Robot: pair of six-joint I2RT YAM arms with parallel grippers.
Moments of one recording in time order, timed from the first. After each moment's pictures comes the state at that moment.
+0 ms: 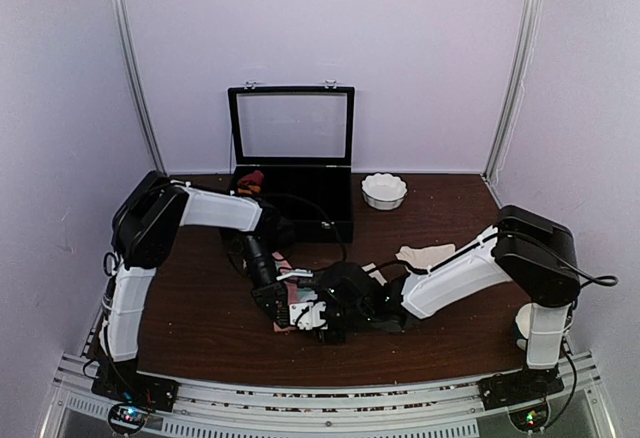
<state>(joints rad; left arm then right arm) -0.72 2.26 1.57 -1.26 0.73 0.77 1.14 1.96 0.99 0.28 -0.11 -0.58</state>
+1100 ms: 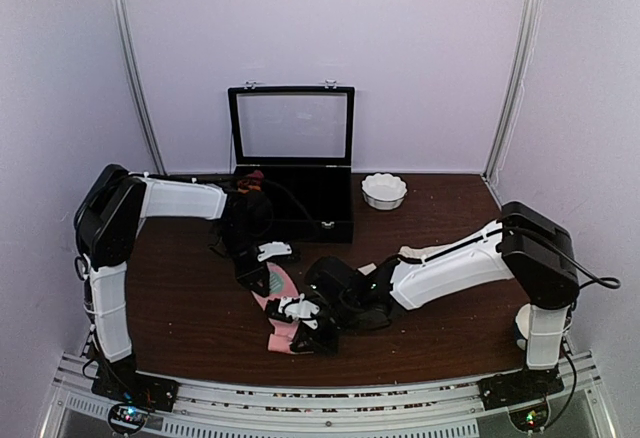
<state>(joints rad) -0.61 2.03 1.39 -0.92 0.38 0.61 1.17 1.97 1.16 -0.10 -0.37 -0.11</state>
